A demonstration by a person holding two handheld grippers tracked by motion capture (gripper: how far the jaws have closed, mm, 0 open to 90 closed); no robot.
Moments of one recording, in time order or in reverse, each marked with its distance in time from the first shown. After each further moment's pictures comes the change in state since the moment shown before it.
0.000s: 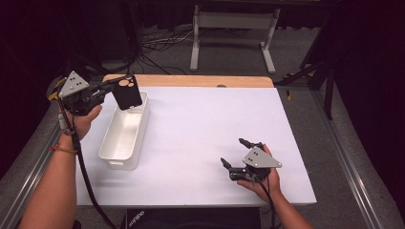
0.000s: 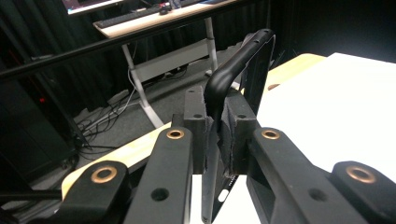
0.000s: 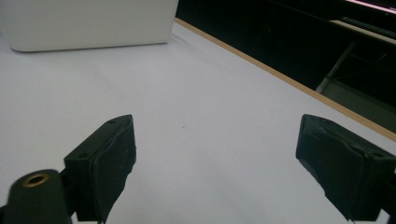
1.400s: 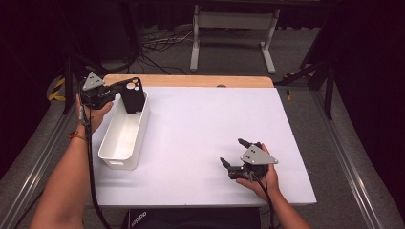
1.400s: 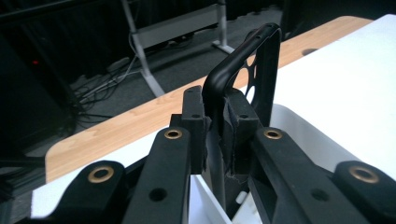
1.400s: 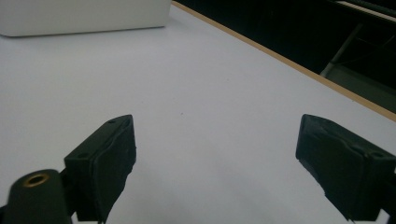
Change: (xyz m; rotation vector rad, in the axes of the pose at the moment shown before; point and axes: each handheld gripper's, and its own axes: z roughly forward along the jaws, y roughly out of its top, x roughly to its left) left arm 0.033 -0.042 0.073 0.109 0.031 -0.036; right arm -0.003 -0.005 0.009 0.055 0.000 0.021
